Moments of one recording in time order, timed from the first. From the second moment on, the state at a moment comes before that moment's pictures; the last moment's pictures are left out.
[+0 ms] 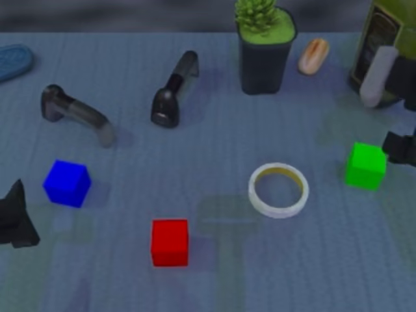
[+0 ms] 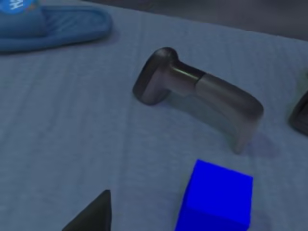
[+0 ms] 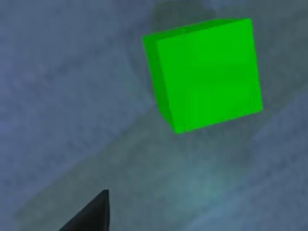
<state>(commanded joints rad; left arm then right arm) -0.06 0.28 0.15 -0.20 -0.02 -0.19 0.17 1.79 1.39 -0.95 0.00 -0.91</state>
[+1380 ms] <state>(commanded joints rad) 0.02 0.00 0.00 0.00 0.00 0.00 0.20 2.24 1.52 -0.85 0.00 -1.09</state>
